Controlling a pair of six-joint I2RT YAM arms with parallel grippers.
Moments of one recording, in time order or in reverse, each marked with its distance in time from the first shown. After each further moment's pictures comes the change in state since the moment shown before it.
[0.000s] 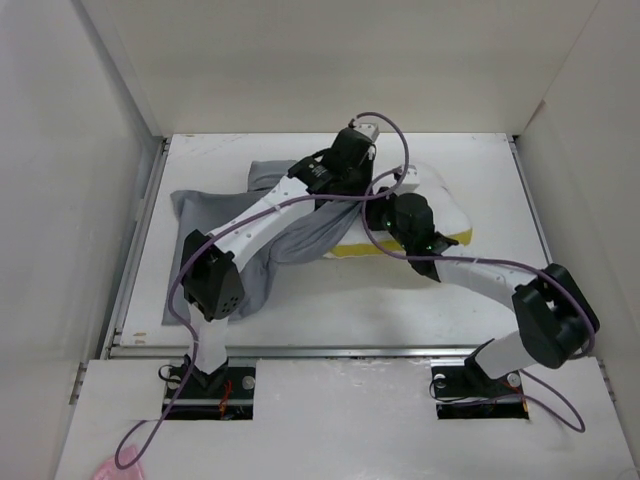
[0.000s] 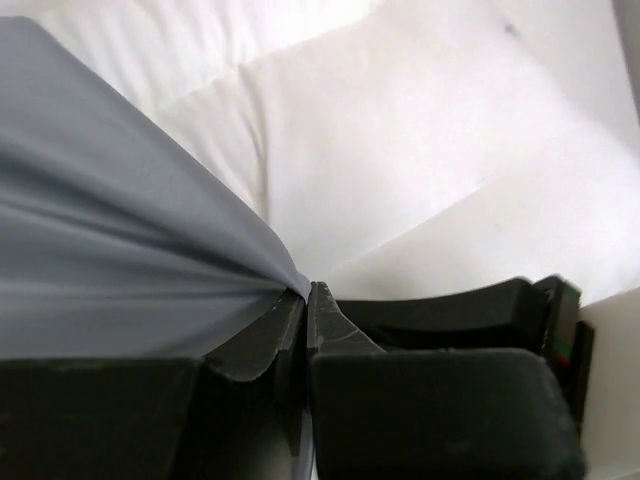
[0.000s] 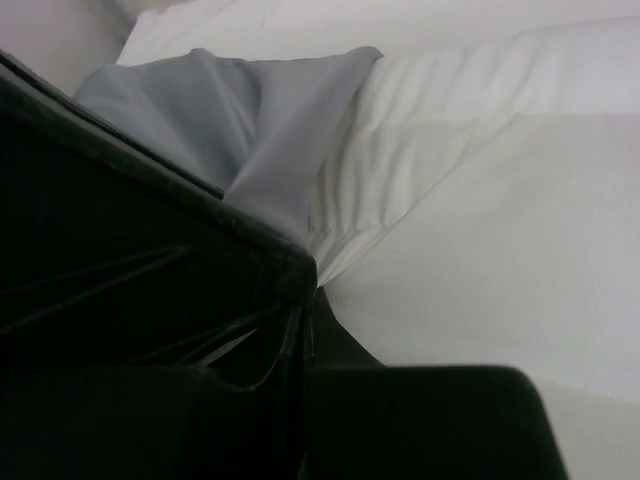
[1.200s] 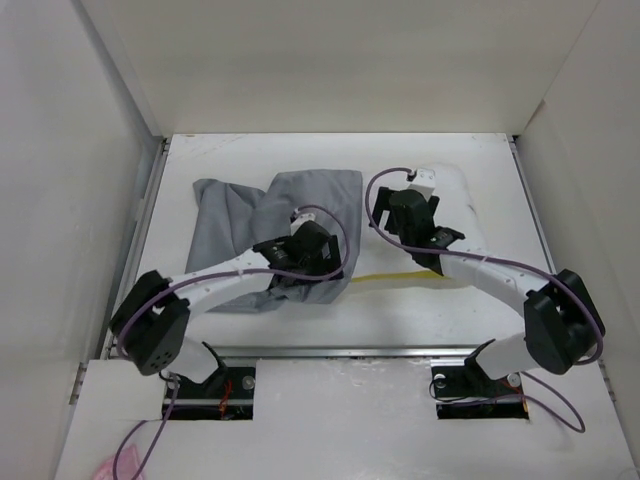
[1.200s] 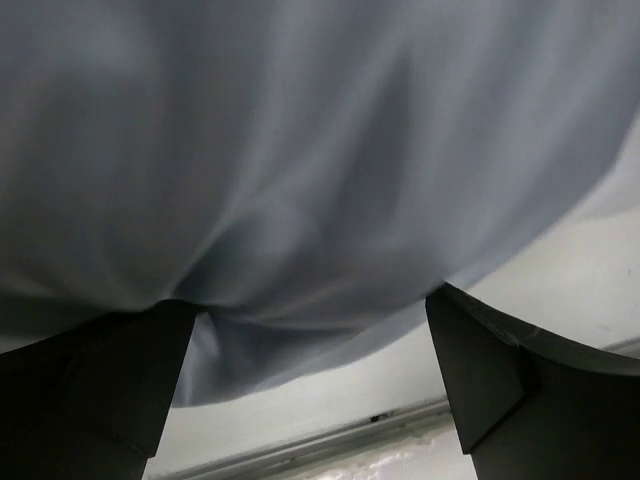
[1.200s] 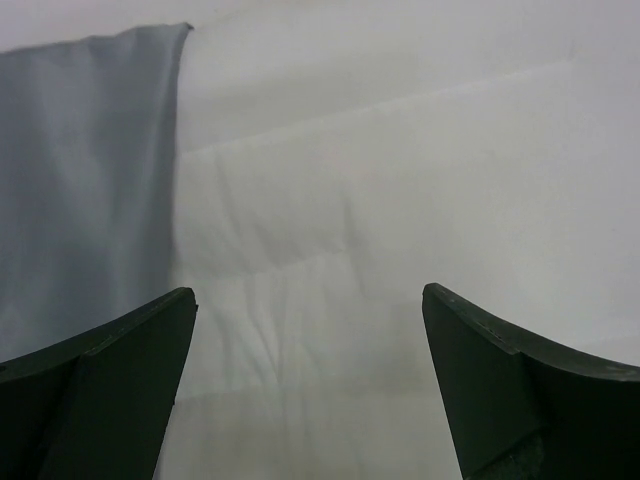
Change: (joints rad) left arm -0.095 -0.505 -0.978 0.205 -0.118 -0.388; right arm 0.009 -0.082 0.039 -0.409 0.475 0.030
